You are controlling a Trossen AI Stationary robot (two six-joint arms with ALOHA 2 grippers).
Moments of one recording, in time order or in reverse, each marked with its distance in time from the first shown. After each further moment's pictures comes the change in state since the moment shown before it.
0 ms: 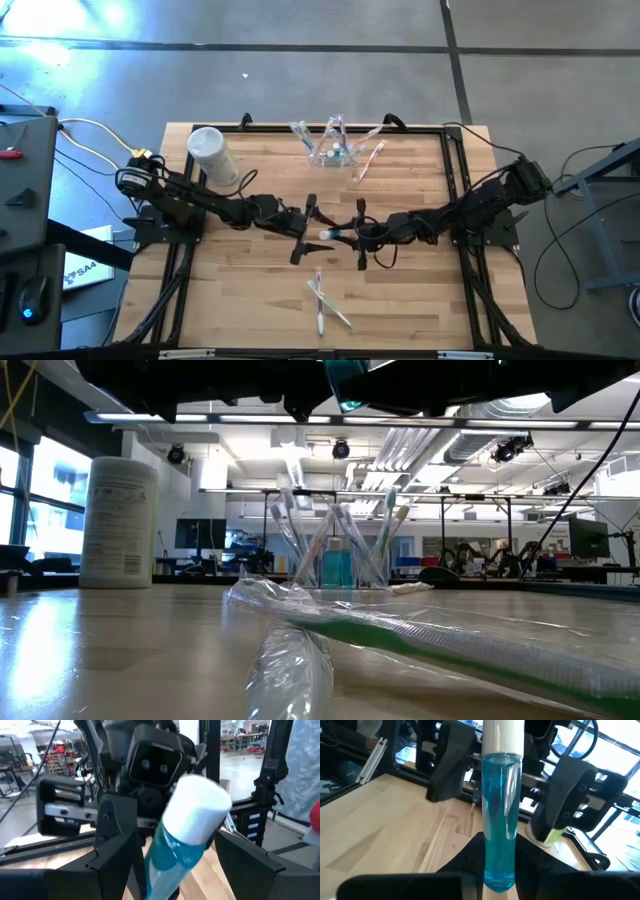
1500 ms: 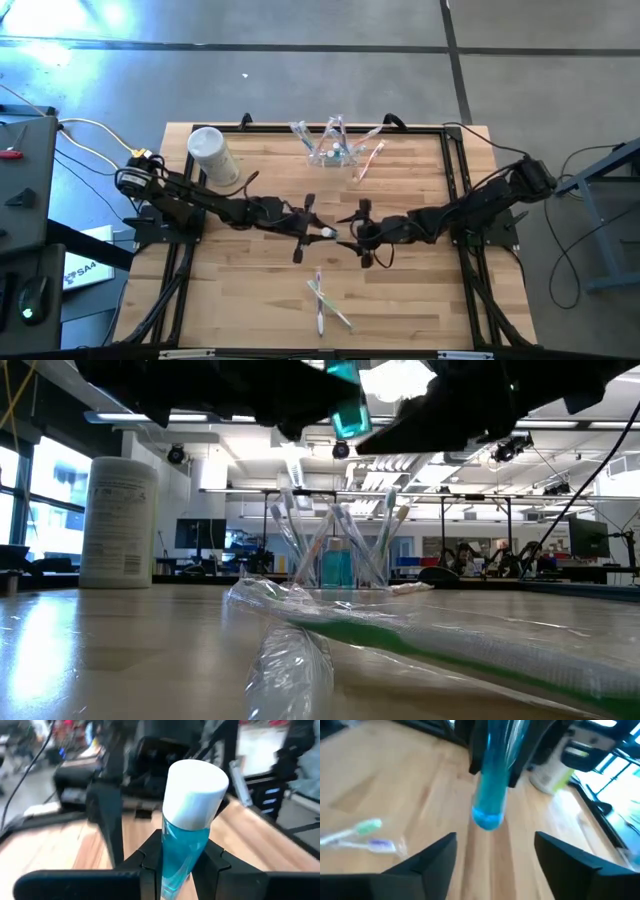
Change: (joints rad) left arm 0.000 -0.005 -0.002 -0.131 -0.081 0.005; right arm -0.004 -0.044 0.001 -0.302 0.042 0.111
